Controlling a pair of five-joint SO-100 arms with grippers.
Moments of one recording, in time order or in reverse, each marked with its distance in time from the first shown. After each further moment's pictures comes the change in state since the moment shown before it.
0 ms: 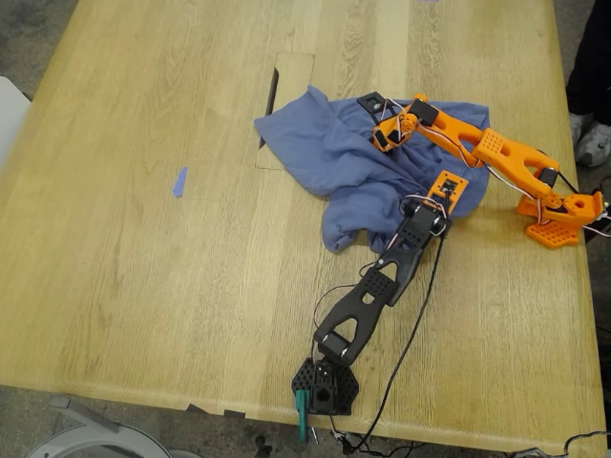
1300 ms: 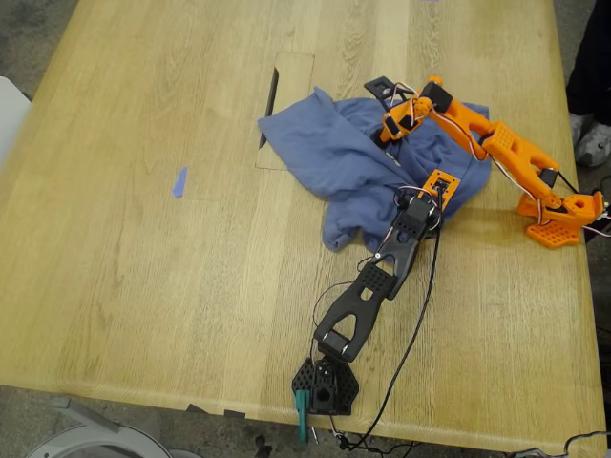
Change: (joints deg) arm 0 0.8 16.4 -0.1 20.0 1.0; arm 1 -0.9 18.6 4.5 8.3 -1.9
